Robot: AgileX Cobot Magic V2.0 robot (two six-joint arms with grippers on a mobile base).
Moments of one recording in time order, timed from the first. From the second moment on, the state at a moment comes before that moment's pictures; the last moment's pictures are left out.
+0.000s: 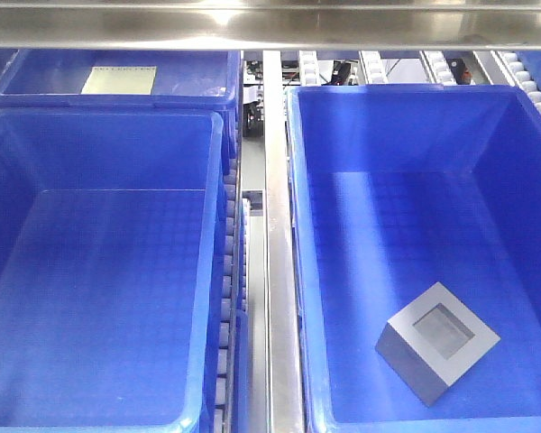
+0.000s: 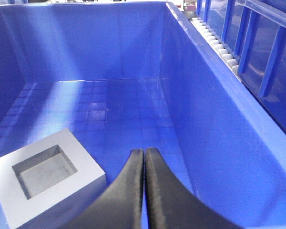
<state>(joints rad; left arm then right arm) -0.02 -0.01 -0.18 0.00 0.35 -0.01 -0.08 -0.02 0.03 0.01 0.21 0.01</state>
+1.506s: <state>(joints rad) 0.09 -0.01 0.03 0.00 0.14 -0.01 -0.08 -0.02 0.03 0.01 0.21 0.01</state>
